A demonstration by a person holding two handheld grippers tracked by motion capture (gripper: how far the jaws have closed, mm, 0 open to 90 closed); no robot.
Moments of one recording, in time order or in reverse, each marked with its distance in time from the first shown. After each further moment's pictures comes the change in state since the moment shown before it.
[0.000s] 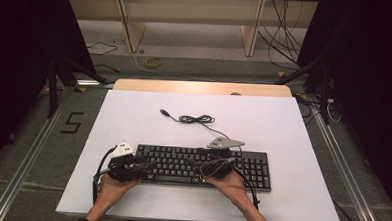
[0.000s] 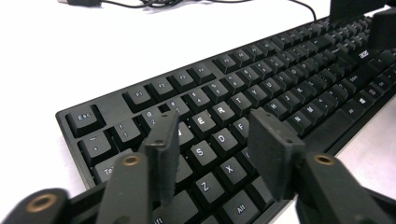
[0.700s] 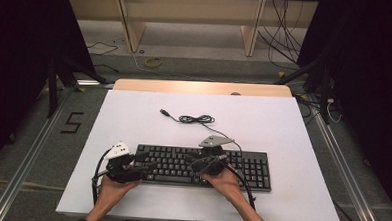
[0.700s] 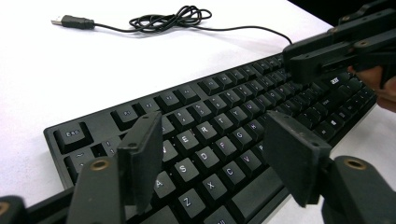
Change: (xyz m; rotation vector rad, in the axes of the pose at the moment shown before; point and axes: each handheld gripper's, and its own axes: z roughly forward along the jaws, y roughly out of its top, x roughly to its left) left arm -0.001 -0.001 -0.006 -0.091 -0.047 -0.031; right arm 0.003 0.004 0.020 0.076 -0.021 -0.029
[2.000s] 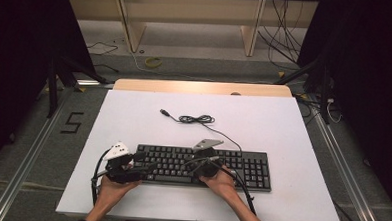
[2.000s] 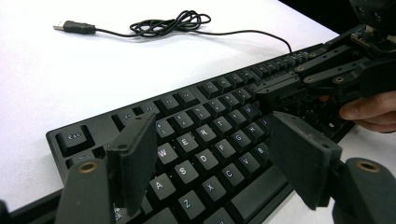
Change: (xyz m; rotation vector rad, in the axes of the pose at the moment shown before) left arm -0.001 0.000 -0.001 -0.010 0.004 0.009; right arm -0.001 -0.011 0.027 0.116 -0.046 -0.019
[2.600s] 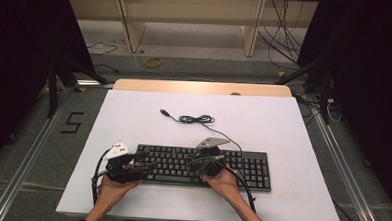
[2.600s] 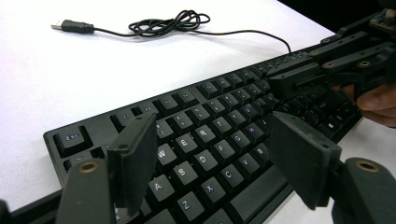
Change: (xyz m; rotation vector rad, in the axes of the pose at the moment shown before) left arm 0.001 0.001 0.001 0.001 -0.007 -0.005; right arm -0.002 0.002 -0.017 -0.064 0.022 0.035
